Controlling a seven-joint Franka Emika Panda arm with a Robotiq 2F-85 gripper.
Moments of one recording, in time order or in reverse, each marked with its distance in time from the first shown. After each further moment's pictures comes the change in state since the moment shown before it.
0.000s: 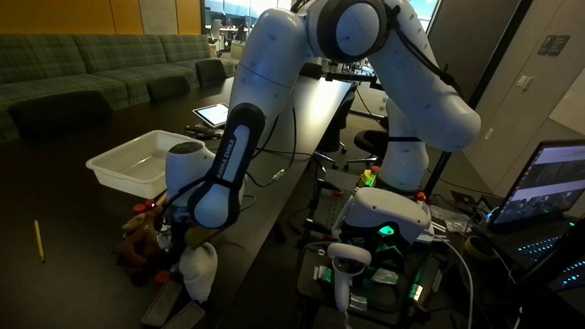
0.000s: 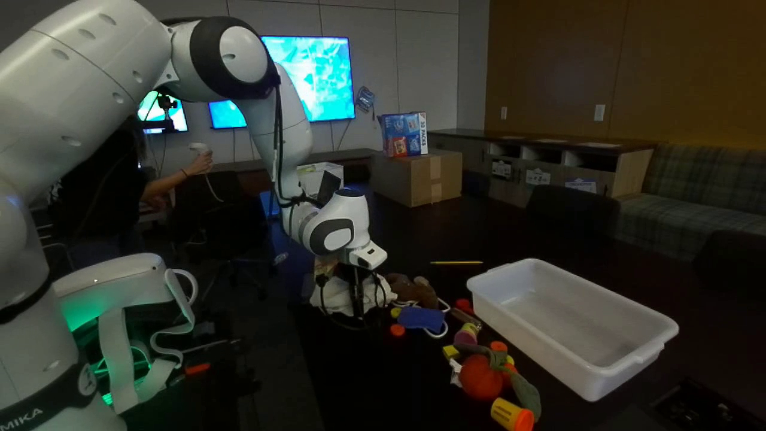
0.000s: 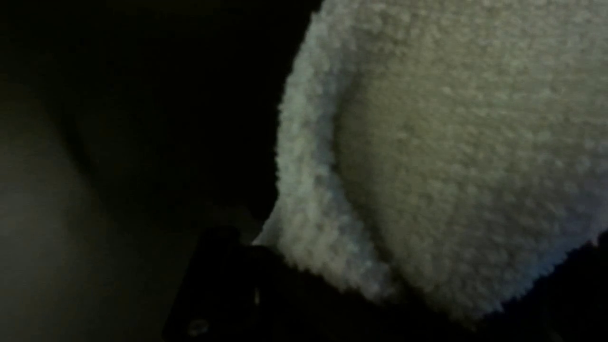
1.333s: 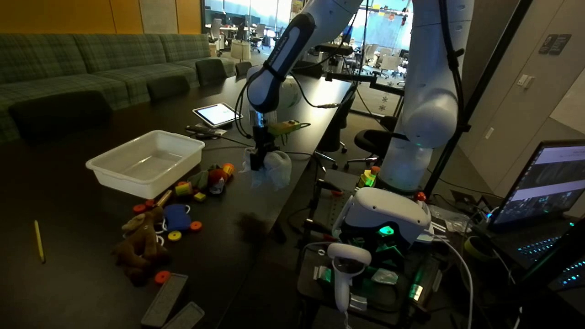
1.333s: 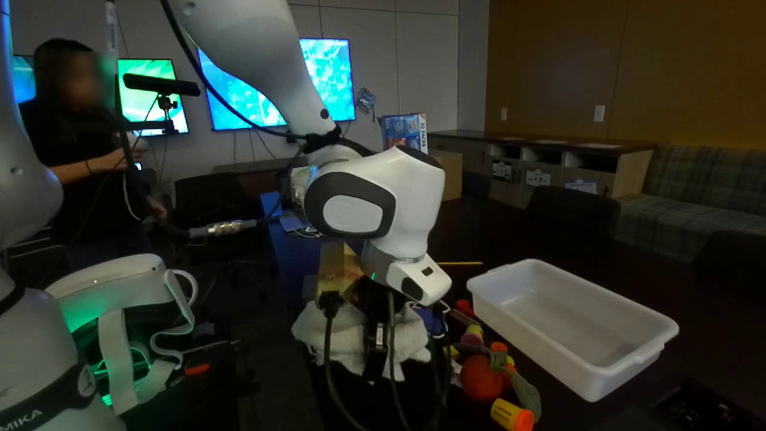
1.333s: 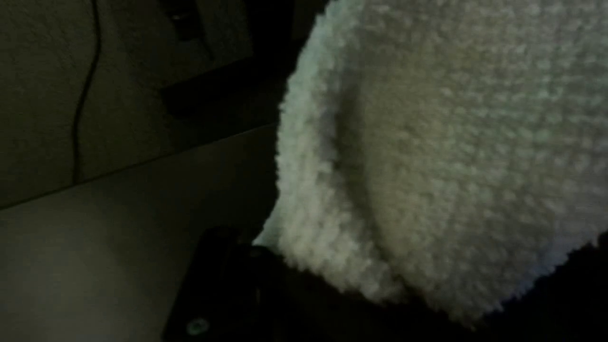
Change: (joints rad) arm -0.624 -0.579 -0.039 -0.461 -0.032 -0.440 -0.560
